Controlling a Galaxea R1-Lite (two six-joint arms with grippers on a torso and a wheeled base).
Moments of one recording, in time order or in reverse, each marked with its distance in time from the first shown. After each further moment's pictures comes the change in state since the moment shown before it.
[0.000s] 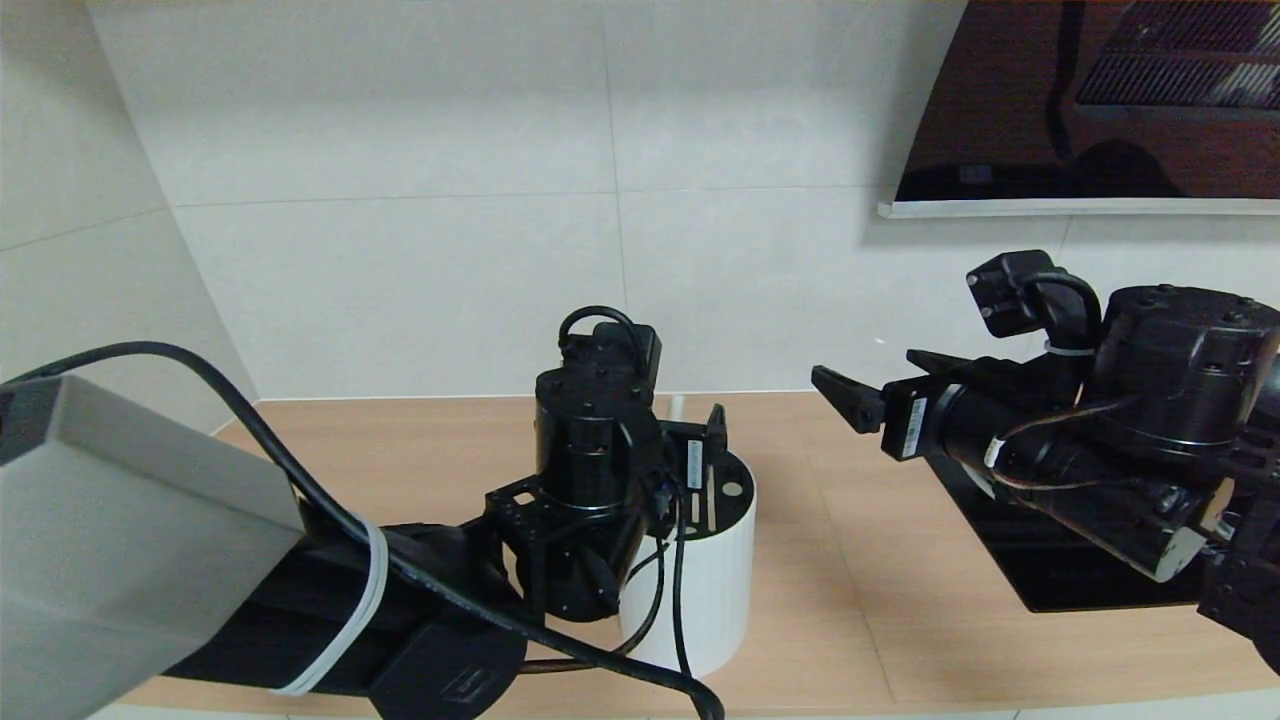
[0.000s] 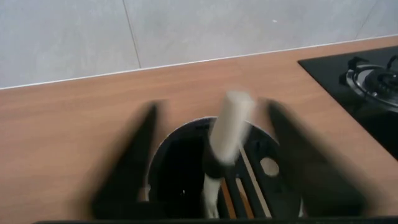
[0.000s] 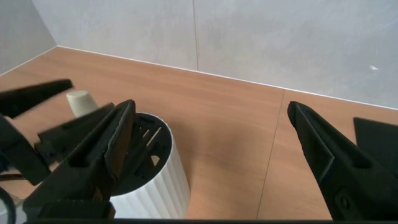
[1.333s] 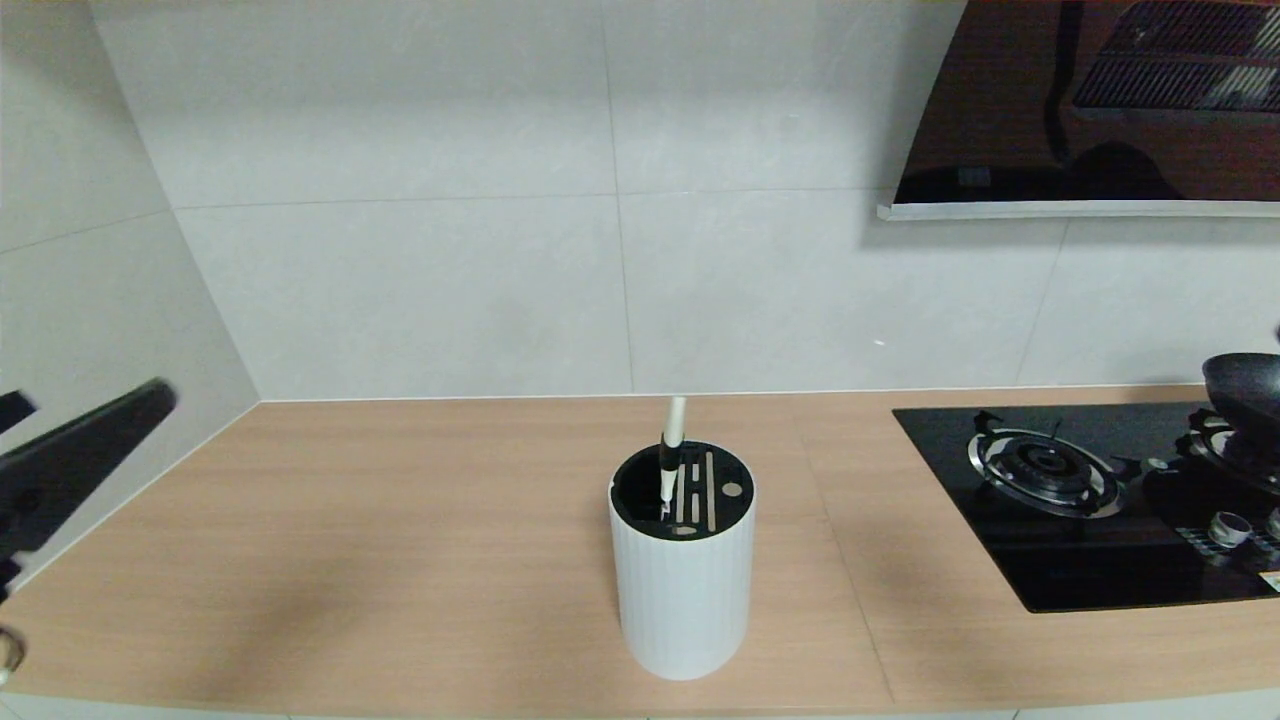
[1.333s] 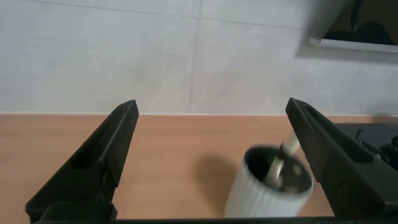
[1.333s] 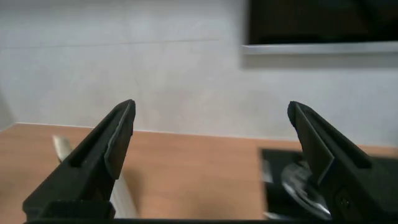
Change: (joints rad) left arm 0.332 -1.215 0.396 0.565 -0.244 0.007; right arm -0.241 -0.820 0.283 0.244 -0.013 -0.080
